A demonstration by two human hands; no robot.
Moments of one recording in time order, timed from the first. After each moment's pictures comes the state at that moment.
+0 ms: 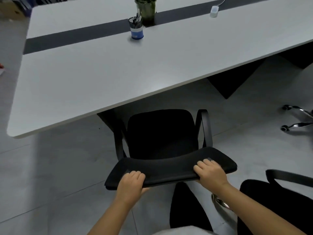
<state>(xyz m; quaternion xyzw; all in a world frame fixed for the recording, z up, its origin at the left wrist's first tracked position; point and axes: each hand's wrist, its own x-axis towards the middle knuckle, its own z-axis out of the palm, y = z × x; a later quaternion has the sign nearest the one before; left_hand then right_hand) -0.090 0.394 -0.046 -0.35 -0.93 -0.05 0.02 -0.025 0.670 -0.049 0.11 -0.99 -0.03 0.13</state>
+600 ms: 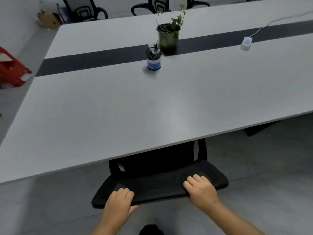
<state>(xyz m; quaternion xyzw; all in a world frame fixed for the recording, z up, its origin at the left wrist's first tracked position) -0.274 0.443 -0.051 -0.28 -0.96 -0.06 0.02 -0.261 0.725 -0.054 0.20 -0.97 0.01 0.13</state>
